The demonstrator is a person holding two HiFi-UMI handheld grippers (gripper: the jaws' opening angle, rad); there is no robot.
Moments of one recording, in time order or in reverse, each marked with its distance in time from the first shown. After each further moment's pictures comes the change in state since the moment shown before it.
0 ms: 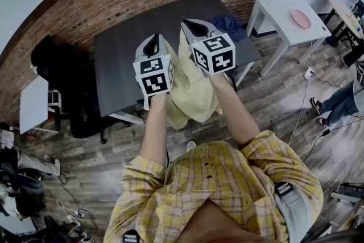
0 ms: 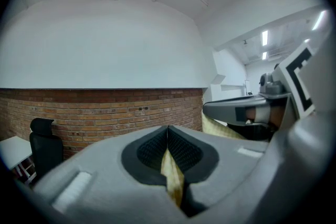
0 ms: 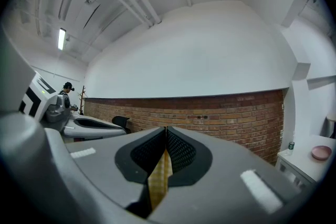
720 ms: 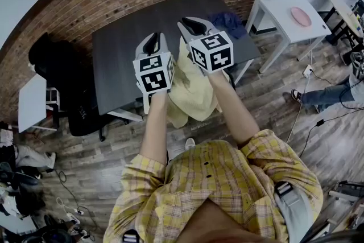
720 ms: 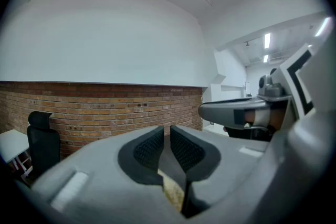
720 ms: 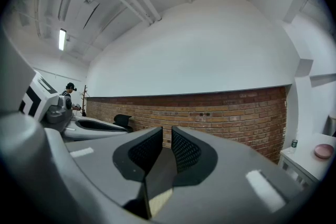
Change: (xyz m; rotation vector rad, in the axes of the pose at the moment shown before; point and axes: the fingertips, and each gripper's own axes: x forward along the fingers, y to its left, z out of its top) left arm 0.011 -0.003 -0.014 -0.037 0.024 -0.013; right arm 0.010 0.000 -0.015 0.012 0.024 0.024
